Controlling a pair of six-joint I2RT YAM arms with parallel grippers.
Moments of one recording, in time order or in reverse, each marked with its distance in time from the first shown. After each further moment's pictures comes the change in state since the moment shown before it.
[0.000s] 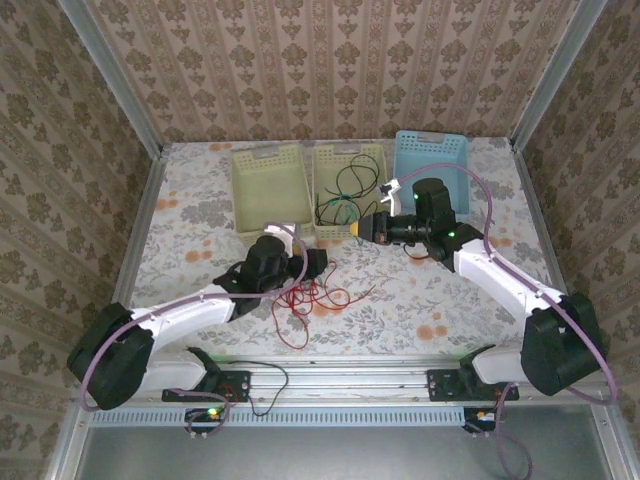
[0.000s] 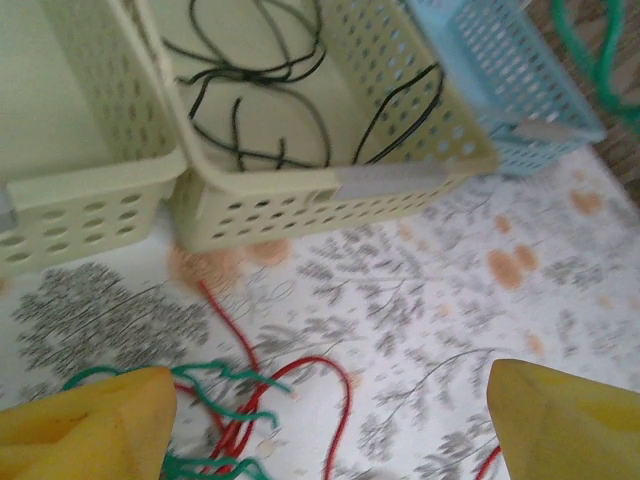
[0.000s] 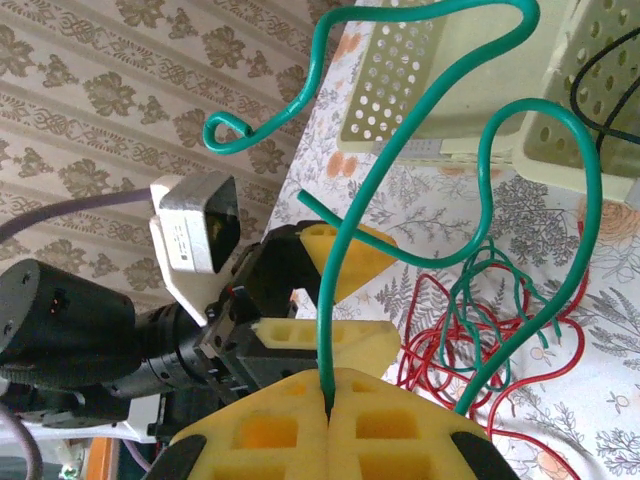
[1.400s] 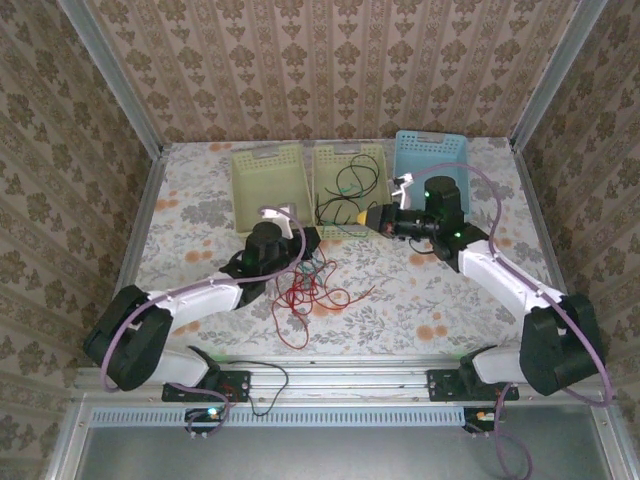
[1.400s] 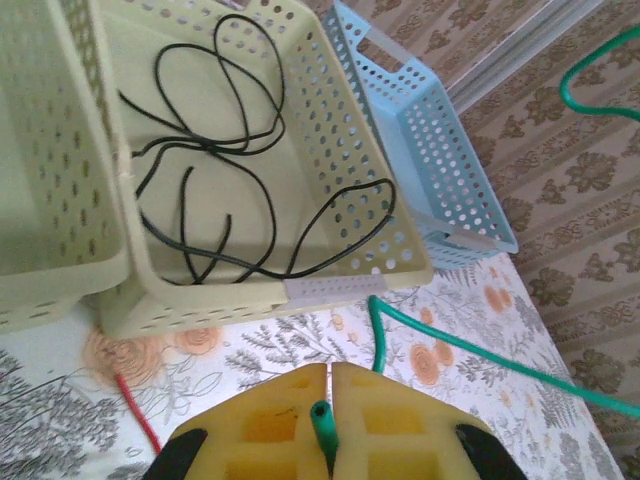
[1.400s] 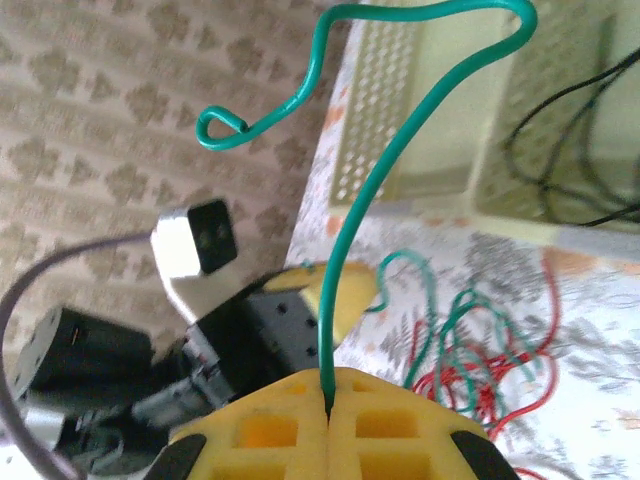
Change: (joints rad) left arm 0.059 0.117 0.054 0.167 0.062 -0.177; right arm -0.105 -0.029 -0.058 0.124 0.046 0.159
